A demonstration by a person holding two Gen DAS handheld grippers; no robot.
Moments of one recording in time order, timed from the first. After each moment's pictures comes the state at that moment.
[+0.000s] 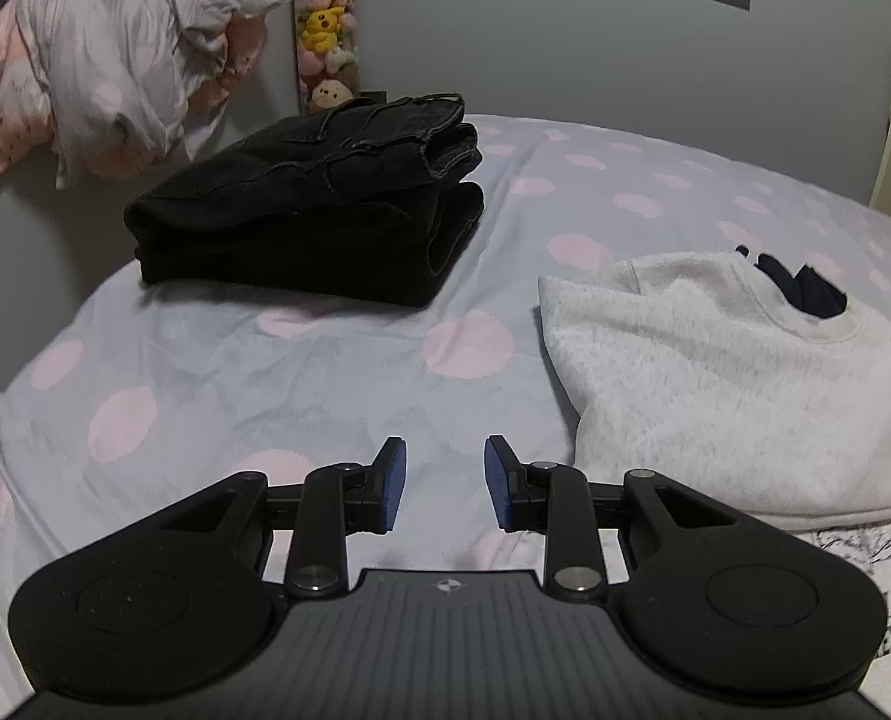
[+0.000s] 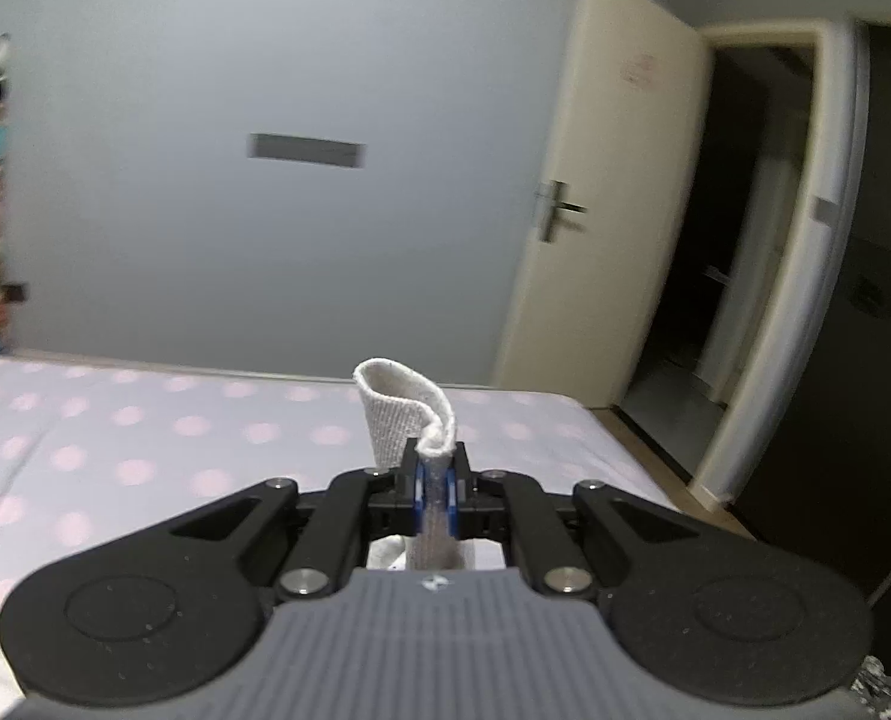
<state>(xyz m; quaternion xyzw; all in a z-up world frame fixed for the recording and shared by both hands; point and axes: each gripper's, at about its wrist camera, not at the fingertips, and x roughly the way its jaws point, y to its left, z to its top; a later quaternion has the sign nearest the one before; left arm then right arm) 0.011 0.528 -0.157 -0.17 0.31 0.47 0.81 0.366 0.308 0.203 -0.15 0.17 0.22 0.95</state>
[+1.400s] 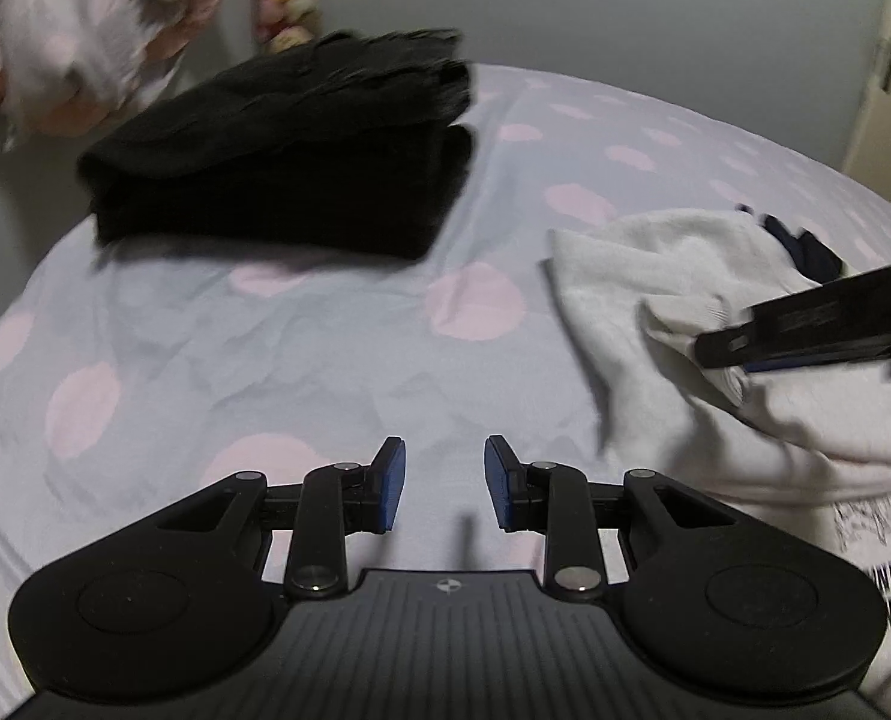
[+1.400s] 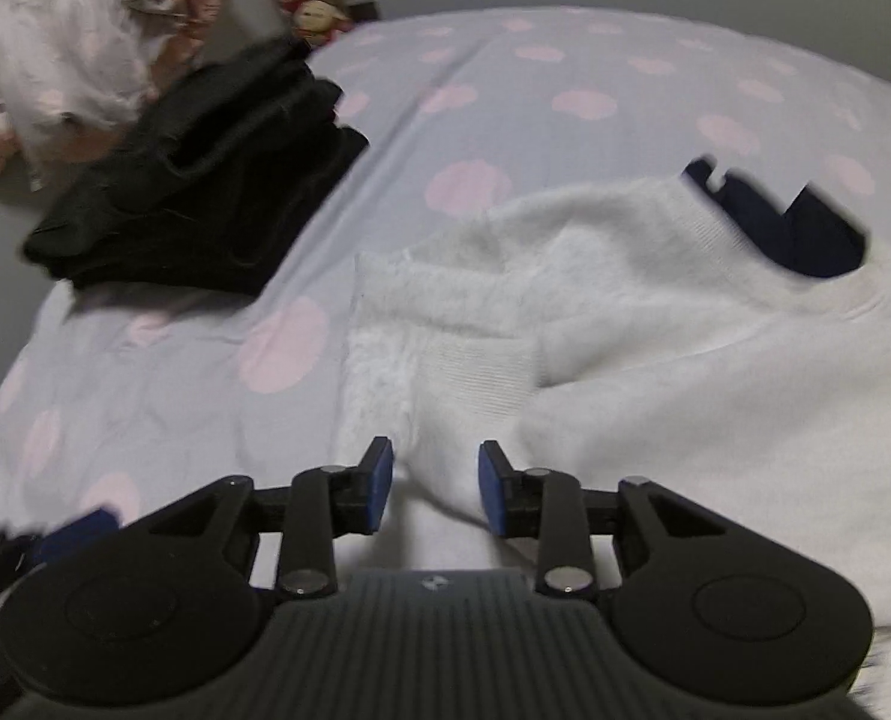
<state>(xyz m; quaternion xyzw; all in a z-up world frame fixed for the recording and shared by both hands) 0.006 0.556 -0.173 -0.18 0.35 0.40 0.83 0.195 0.503 -0.148 -0.17 0.42 0.51 0.73</state>
